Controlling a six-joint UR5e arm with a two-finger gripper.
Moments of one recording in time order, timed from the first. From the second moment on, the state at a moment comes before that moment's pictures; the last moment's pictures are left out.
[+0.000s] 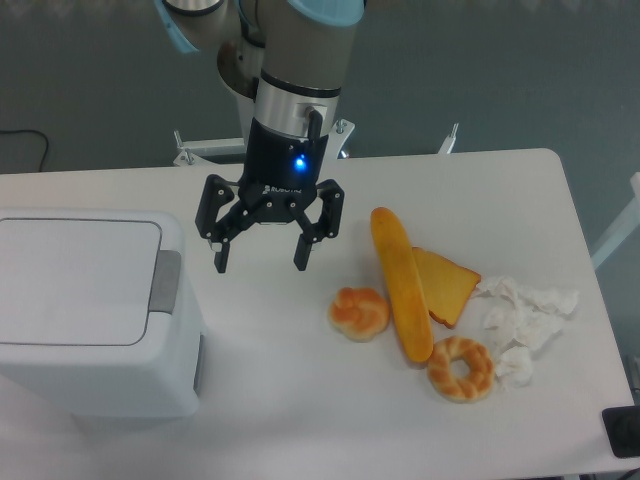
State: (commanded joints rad) arm 2.40 -1.70 -1.53 -1.04 1.15 0.00
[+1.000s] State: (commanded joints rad) arm 2.36 -1.72 -1.53 -1.04 1.15 0.00
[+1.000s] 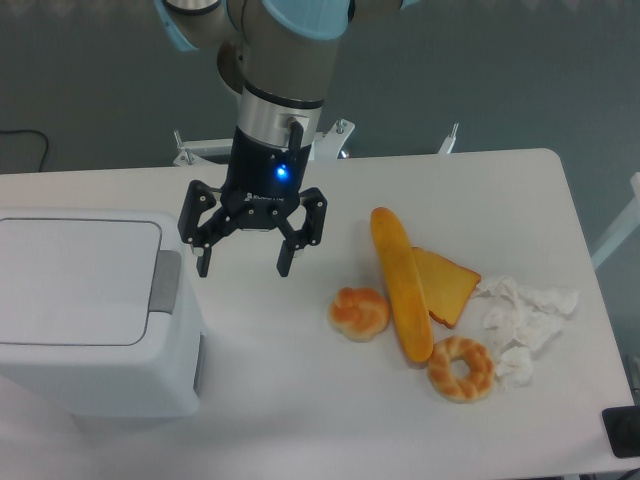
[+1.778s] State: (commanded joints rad) arm 2.35 -1.74 -1.53 -1.04 1.15 0.00
